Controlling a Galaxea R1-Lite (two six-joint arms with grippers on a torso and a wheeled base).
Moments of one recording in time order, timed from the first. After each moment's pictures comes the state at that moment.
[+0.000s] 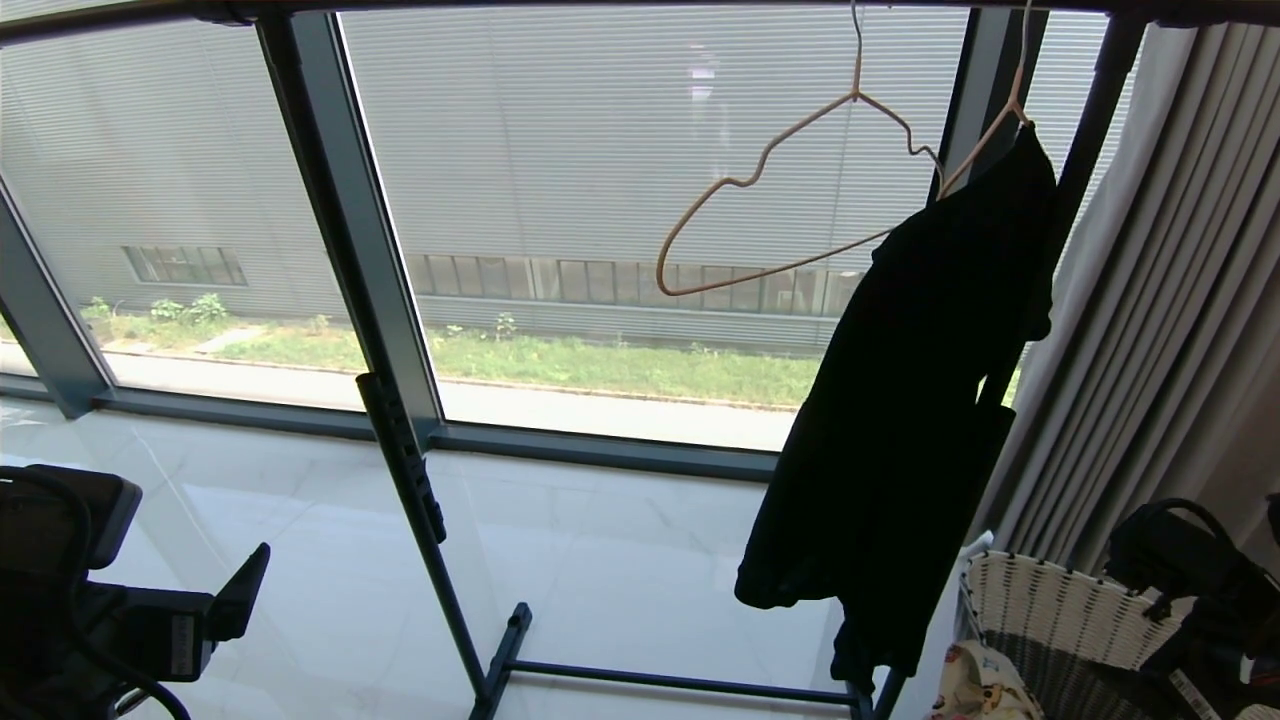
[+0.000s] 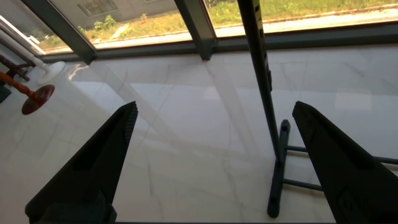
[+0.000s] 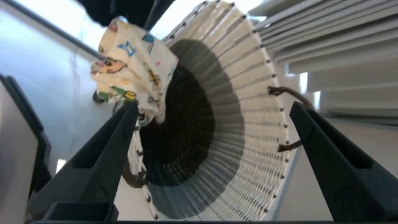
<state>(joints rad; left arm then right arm) -0.16 1.12 -0.15 -0.70 0.44 0.31 0.20 1.34 -0.39 -0.15 -0.16 -0.47</state>
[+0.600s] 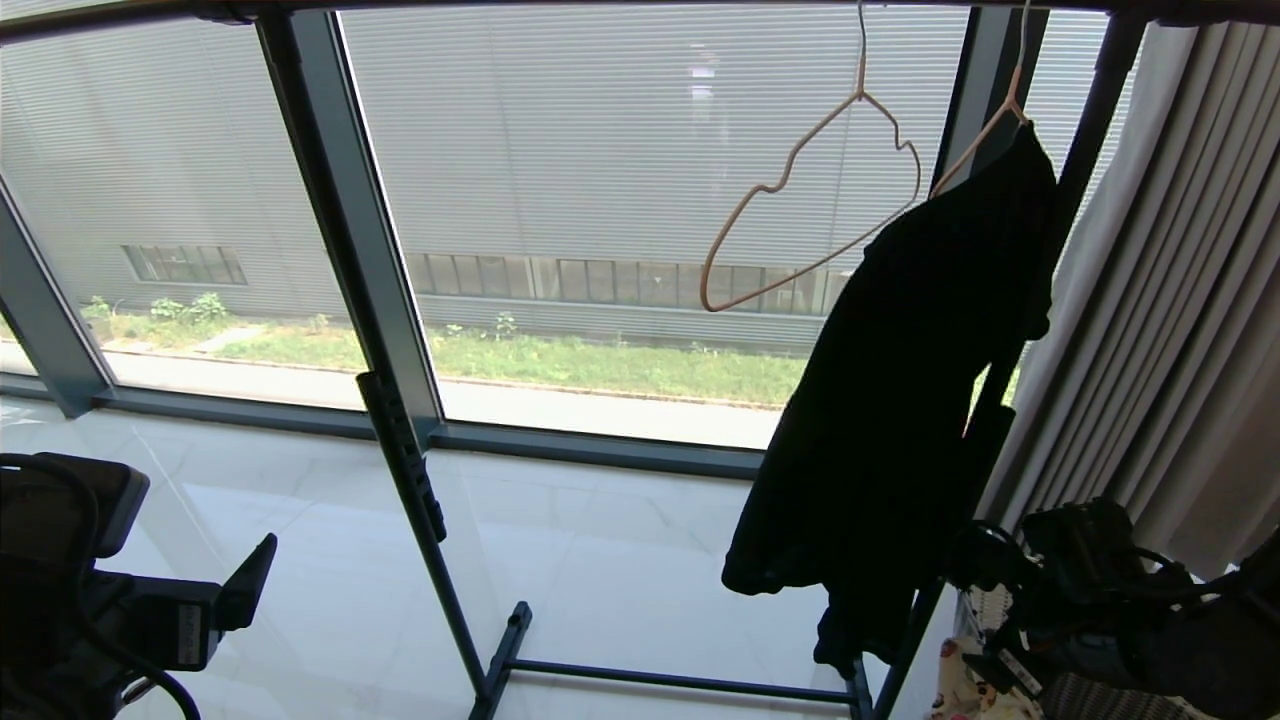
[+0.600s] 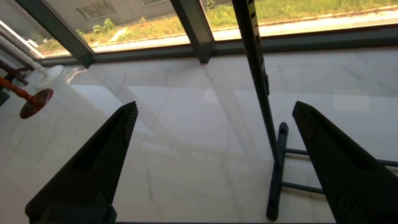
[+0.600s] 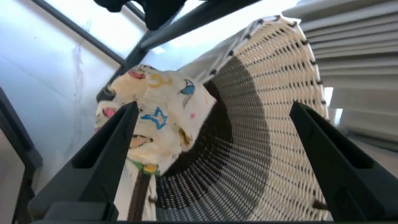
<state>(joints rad) -0.18 1.13 -0.17 -0.70 0.45 0.32 0.29 1.96 -0.43 -0.62 -0.19 -0.47</state>
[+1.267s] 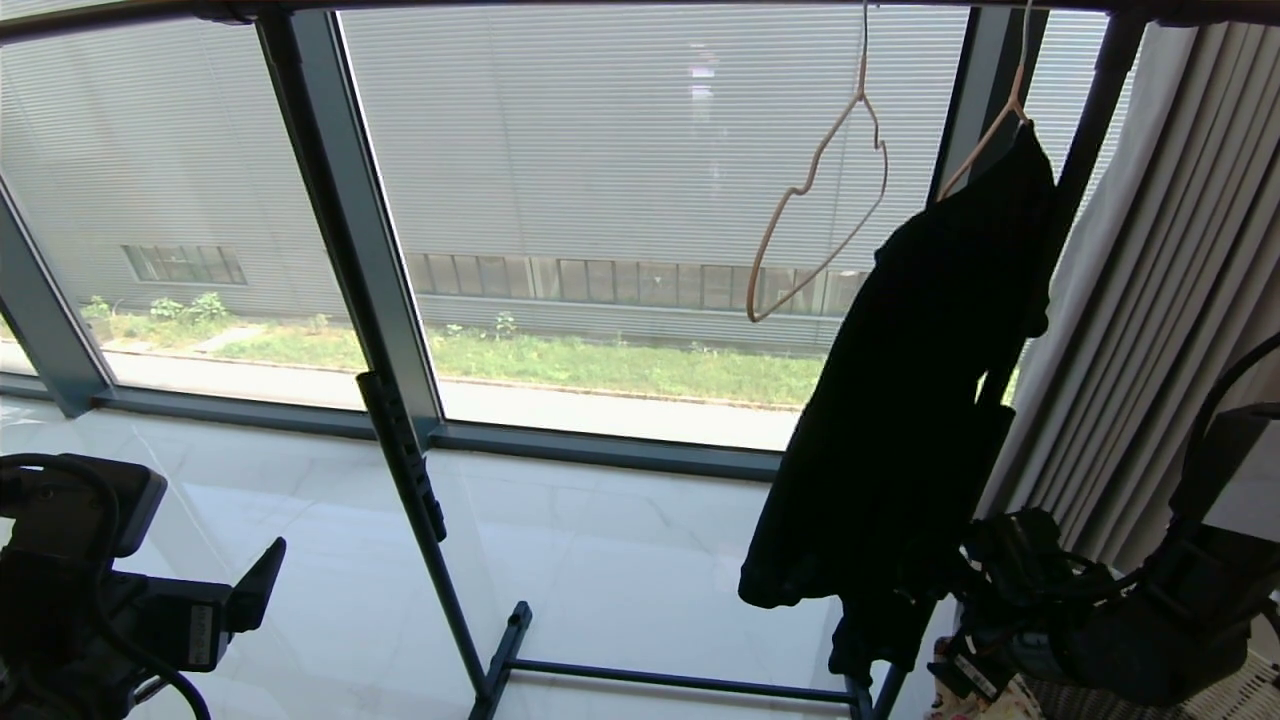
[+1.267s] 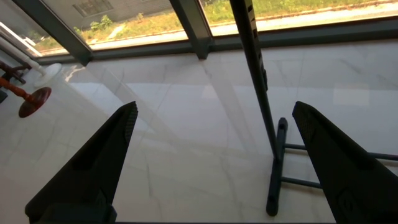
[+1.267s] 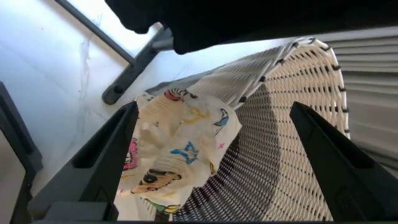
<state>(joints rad) -0.18 1.16 -0.17 -0.70 0.45 0.31 0.35 2.10 -0.51 -0.62 -0.21 -0.47</state>
